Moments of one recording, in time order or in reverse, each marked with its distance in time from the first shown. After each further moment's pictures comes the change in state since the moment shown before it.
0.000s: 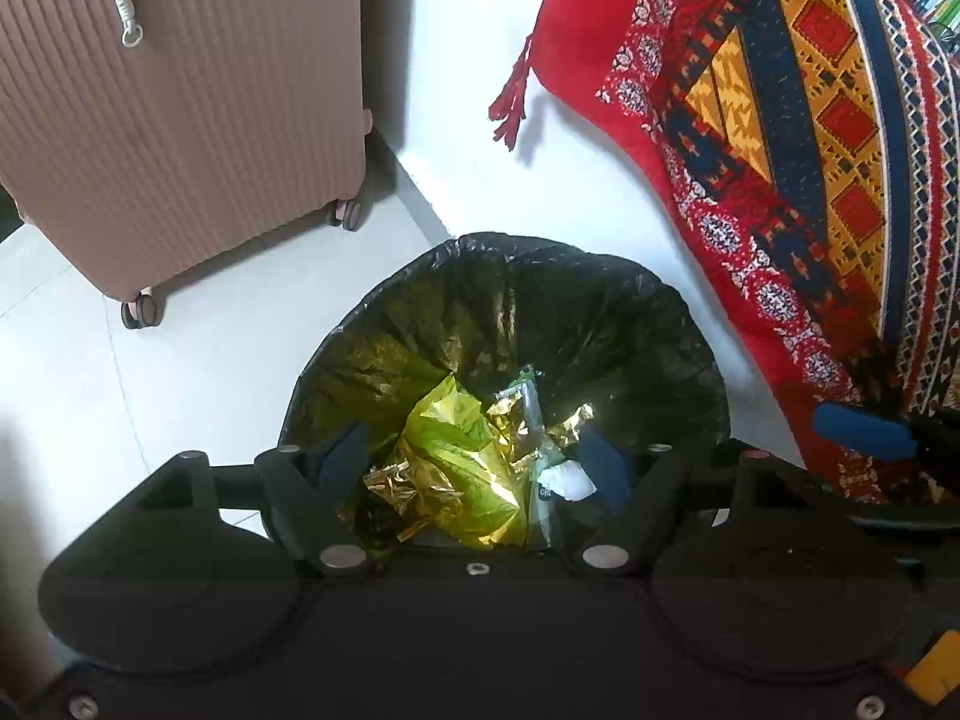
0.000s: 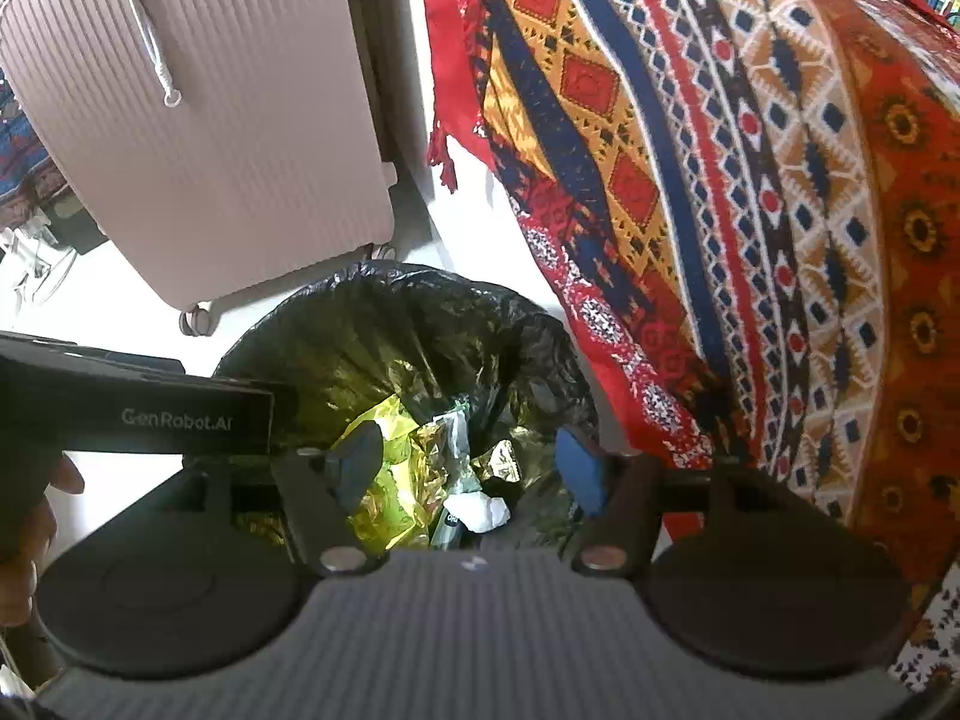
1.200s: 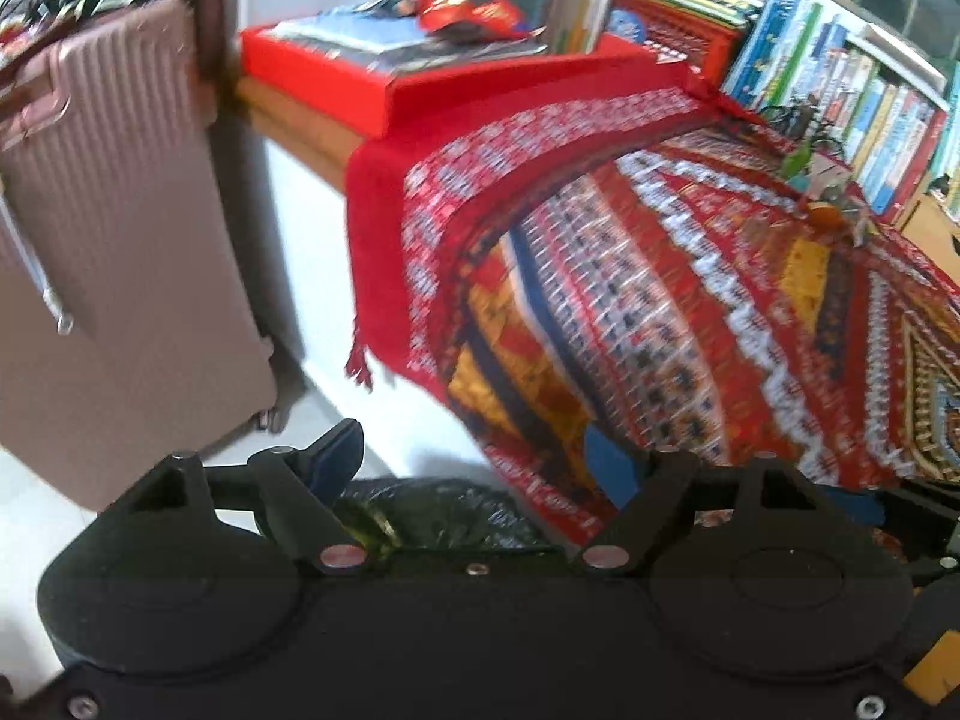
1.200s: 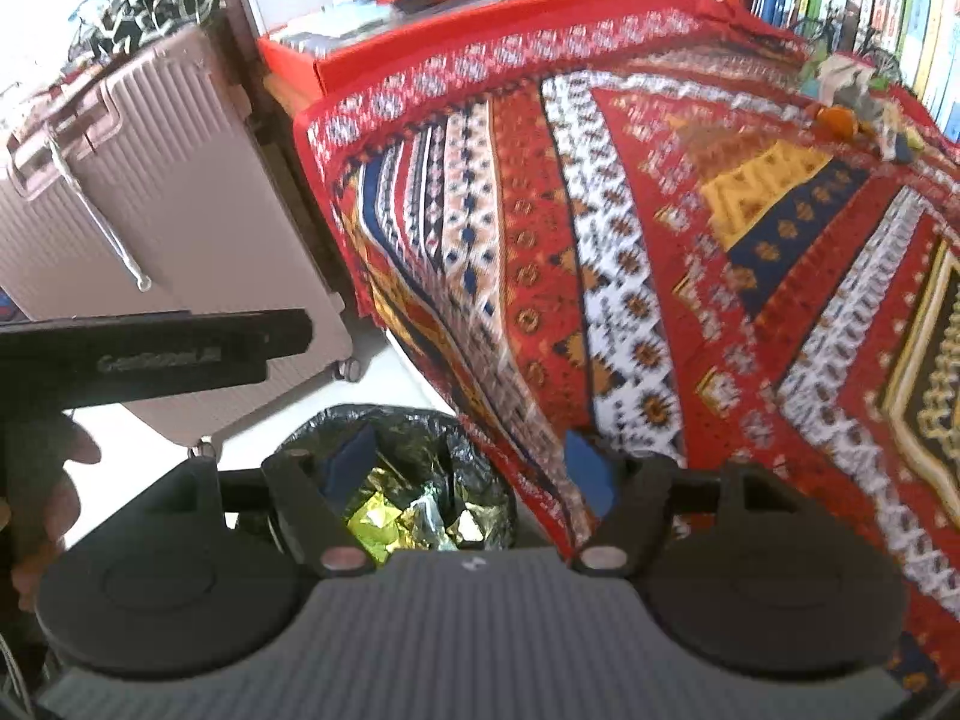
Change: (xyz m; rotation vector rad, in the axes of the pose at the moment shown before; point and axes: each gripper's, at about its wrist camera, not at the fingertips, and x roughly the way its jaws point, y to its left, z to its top) left arm -0.134 -0.097 0.082 0.221 -0.279 -0.125; right arm -0.121 -0.064 0.045 0.227 -0.131 -0.034
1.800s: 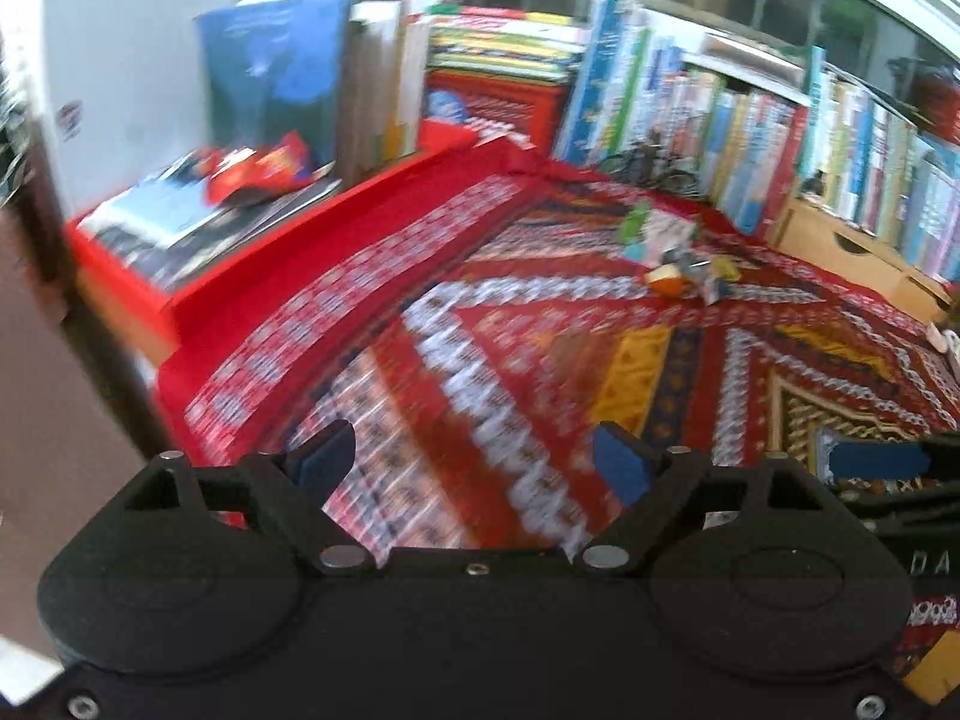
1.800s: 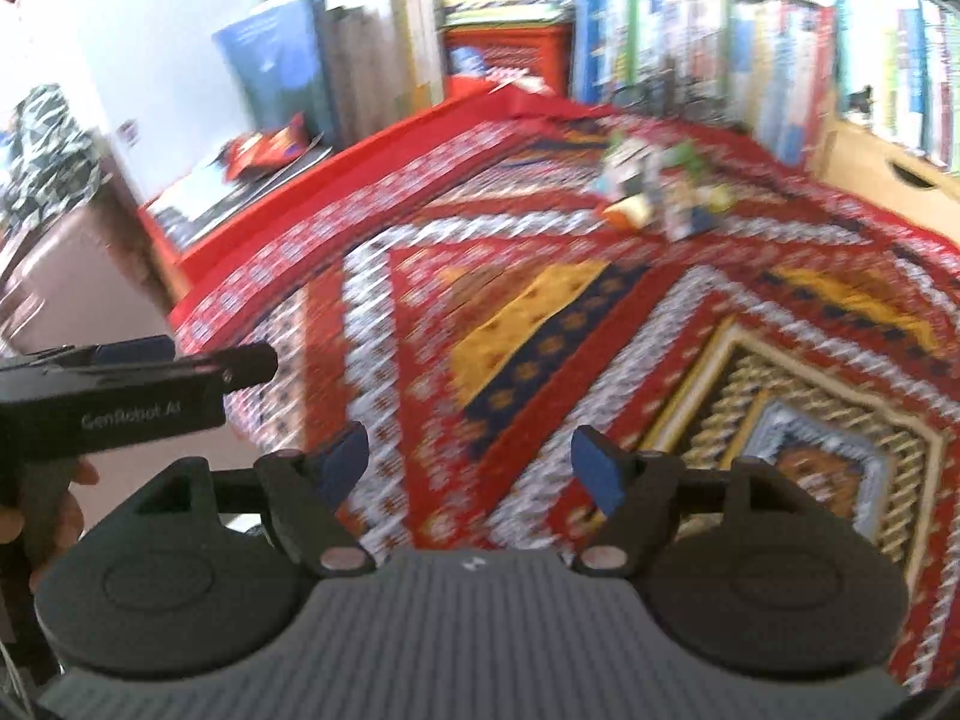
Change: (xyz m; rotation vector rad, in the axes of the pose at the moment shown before) left arm -0.018 -0.117 0.081 0.231 -0.123 -0.168; right arm -0.087 -0.101 0.048 0.193 -0.146 -0.152
